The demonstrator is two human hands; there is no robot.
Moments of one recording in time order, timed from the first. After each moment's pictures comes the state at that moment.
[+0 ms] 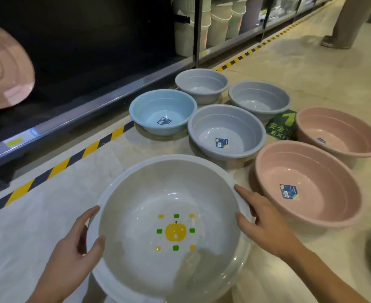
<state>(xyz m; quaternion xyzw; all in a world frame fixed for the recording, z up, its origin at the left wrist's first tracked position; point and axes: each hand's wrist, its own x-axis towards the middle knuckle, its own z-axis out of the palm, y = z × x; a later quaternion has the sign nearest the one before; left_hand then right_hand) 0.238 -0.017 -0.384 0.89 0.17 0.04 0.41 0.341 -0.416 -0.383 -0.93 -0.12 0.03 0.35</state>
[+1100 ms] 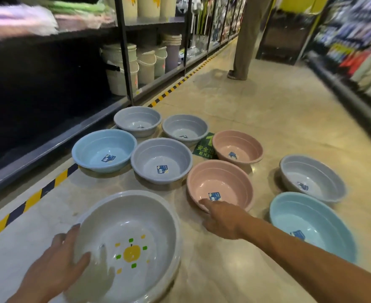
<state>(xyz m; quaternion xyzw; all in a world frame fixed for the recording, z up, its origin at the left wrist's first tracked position) 0.273 -0.060 -0.266 0.97 0.08 -0.16 0.19 0.289 -0.455 -0.216 -0.97 -0.05 0.21 0.09</state>
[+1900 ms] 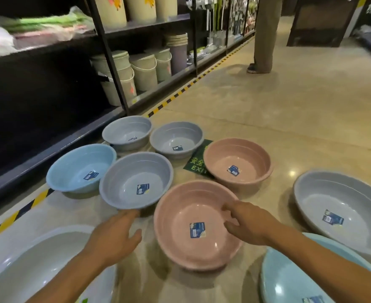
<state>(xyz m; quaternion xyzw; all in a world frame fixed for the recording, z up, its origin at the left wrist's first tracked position) 0.416 -0.384 -0.258 0.99 -0.05 -0.12 0.06 0.425 -0.718 -0.265 -0.97 -0.09 0.16 0.14</state>
